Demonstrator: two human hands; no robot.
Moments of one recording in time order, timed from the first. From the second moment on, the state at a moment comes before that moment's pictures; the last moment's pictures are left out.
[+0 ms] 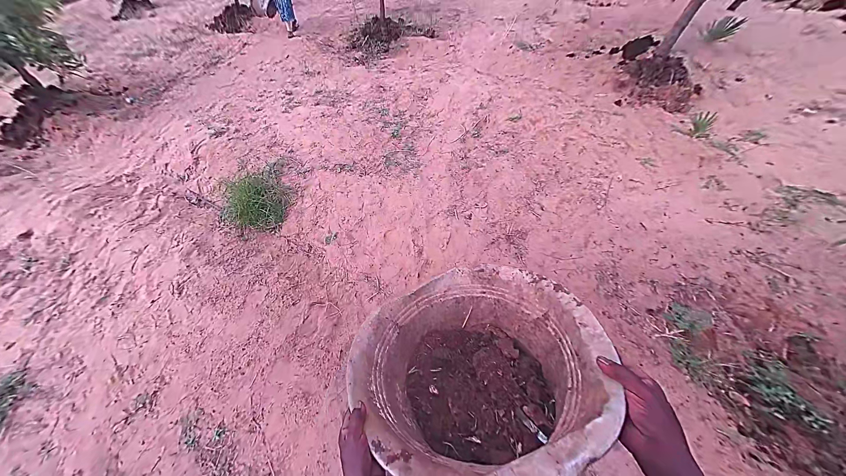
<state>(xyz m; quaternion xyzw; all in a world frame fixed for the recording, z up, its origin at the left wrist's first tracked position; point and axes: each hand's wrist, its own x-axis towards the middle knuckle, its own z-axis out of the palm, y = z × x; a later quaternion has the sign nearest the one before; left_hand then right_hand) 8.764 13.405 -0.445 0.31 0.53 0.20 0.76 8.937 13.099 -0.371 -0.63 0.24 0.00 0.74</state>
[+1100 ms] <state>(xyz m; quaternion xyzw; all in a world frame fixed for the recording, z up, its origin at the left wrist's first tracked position) 9.418 13.848 -0.468 0.29 0.62 0.27 0.68 9.682 13.603 -0.413 -0.66 0.18 0.17 0.71</state>
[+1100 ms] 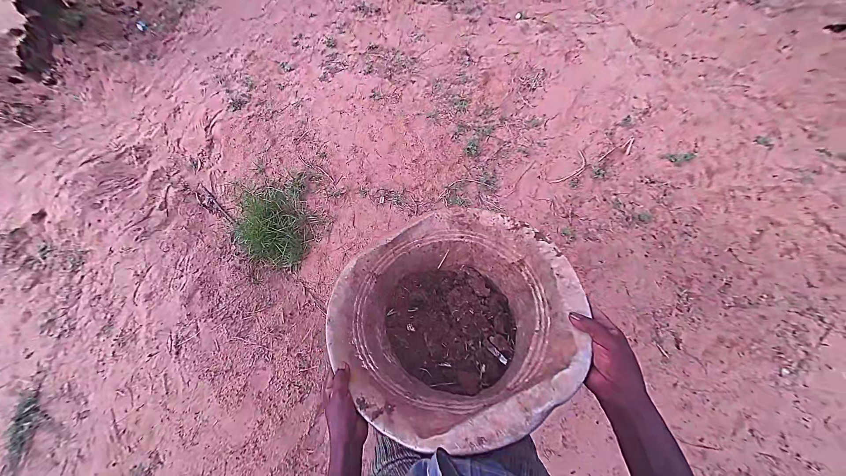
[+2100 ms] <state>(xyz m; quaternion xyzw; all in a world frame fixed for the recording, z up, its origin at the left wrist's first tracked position) 9.720 14.282 -0.399 0.34 0.59 0.29 0.67 9.957 14.000 -0.378 -0.62 0.20 0.16 0.74</state>
